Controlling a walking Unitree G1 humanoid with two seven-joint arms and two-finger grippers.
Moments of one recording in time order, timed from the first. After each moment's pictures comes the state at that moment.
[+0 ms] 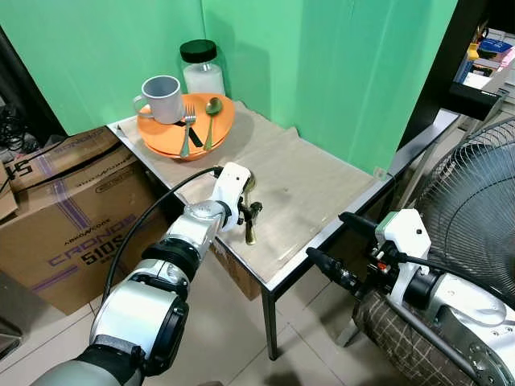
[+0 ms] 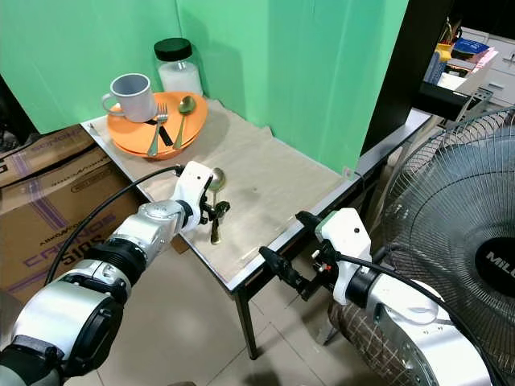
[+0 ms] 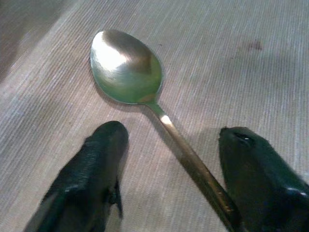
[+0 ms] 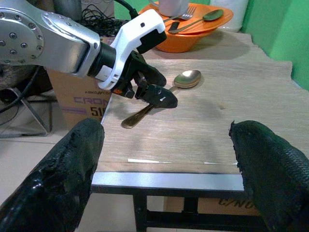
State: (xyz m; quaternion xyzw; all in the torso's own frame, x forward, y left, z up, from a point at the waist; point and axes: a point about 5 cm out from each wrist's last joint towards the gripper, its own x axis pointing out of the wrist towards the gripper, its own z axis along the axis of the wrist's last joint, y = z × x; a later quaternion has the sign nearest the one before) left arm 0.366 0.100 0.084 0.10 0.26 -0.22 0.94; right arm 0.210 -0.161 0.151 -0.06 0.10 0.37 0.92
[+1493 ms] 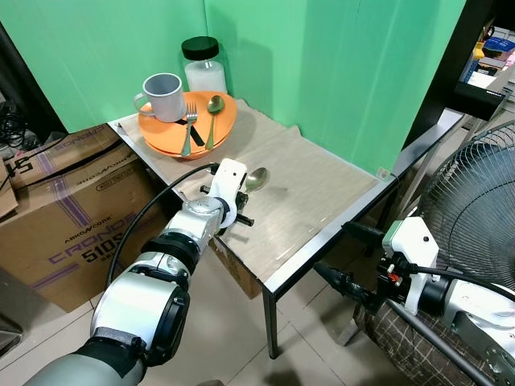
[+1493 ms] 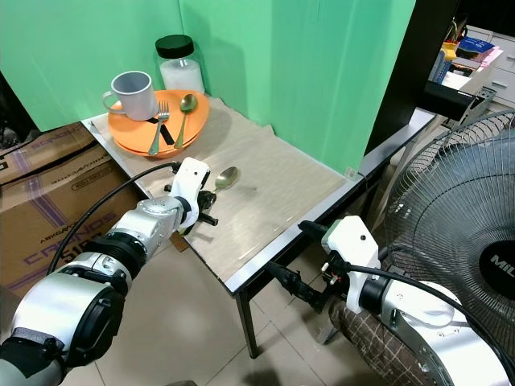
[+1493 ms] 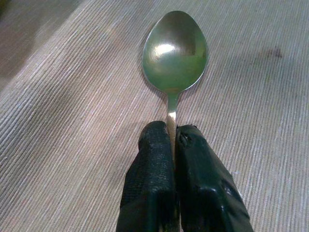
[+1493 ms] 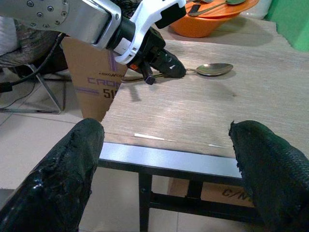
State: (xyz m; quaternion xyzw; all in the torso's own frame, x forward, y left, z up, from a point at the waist) left arm 0.370 0.103 0.089 0.08 0.26 -0.20 0.94; right arm 0.204 -0.173 0.150 -0.09 0.12 0.41 0.90
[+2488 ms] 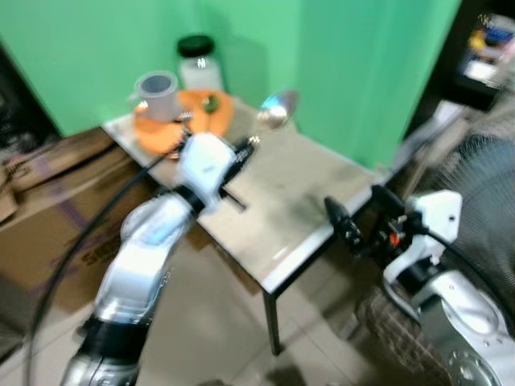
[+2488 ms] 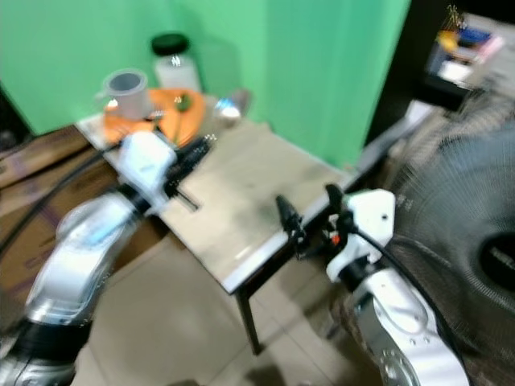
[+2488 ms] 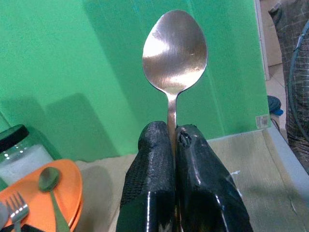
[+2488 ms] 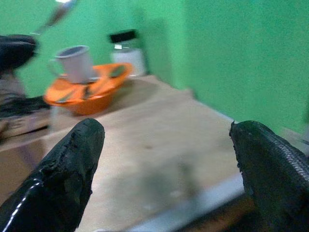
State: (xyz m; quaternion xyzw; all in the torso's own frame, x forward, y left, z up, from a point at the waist) left arm 0.286 0.122 0.197 0.14 -0.12 -0.28 0.94; right arm 0.214 -0.155 0.171 0.05 0.01 0.17 0.98
